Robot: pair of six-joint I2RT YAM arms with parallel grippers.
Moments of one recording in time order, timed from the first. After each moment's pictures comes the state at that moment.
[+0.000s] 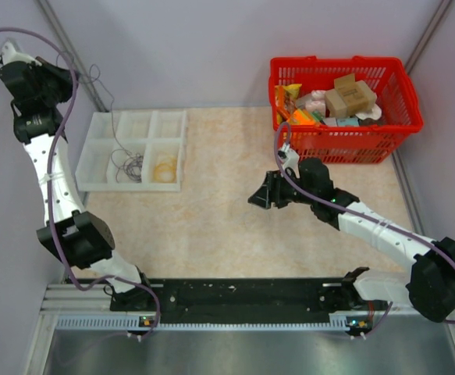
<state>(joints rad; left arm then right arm) 0.43 1.65 1.95 -0.35 0.35 -0.62 0.60 1.20 0.77 -0.02 -0.40 0.53</state>
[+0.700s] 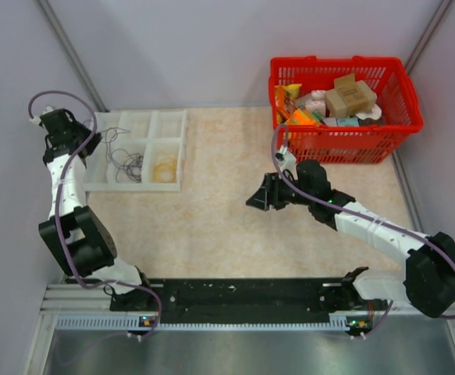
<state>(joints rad) 0.43 1.54 1.38 -0.36 0.17 -0.64 0.60 1.24 0.74 0.05 -0.45 0.55</state>
